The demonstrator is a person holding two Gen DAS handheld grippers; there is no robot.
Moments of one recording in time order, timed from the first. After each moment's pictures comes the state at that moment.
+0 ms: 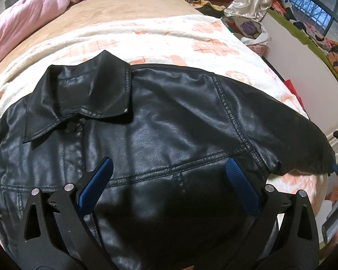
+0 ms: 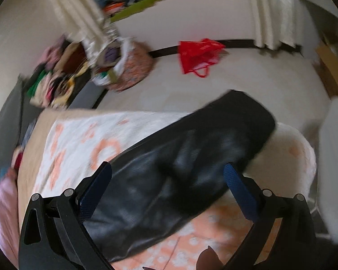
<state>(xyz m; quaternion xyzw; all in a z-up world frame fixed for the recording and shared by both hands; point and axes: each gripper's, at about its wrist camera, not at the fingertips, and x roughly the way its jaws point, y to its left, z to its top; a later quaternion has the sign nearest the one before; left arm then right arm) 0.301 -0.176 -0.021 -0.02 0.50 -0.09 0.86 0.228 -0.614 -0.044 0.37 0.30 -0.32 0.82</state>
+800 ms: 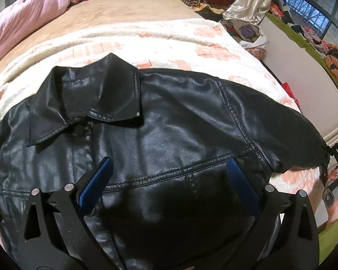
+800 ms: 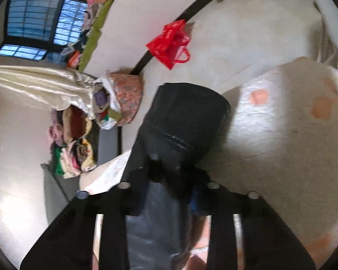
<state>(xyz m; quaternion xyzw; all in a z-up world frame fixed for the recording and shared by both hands) 0.300 -0.153 -0.015 -0.03 0.49 -0.10 0.87 0.208 -0.689 -0.118 0.62 0.15 -0.27 0.72</state>
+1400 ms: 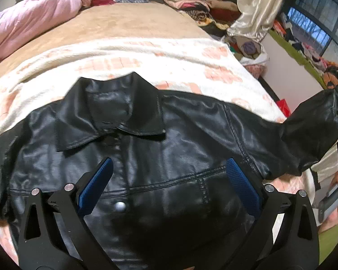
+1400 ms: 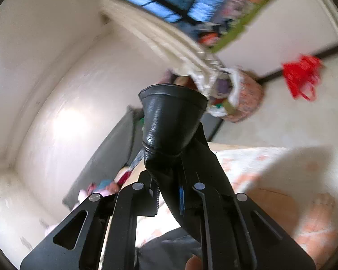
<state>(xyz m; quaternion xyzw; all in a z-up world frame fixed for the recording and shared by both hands) 0.289 -0.109 0.027 -0.07 0.46 -0.09 0.88 0.246 -0.581 0.034 0.39 0.05 0.03 0.92</state>
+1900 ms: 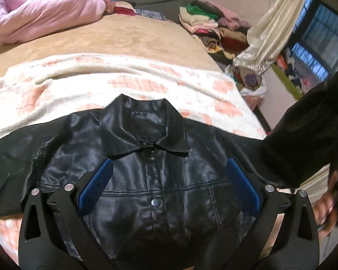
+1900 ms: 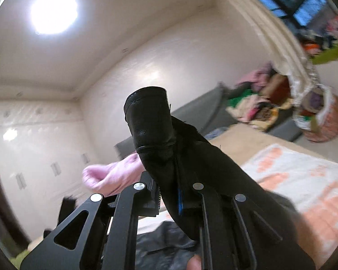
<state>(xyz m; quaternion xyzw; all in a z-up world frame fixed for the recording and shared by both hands) 0.255 -0.018 0.076 -0.17 0.41 -0.08 0.89 0.219 -0.409 0.115 0.22 0.02 0.30 0.93</state>
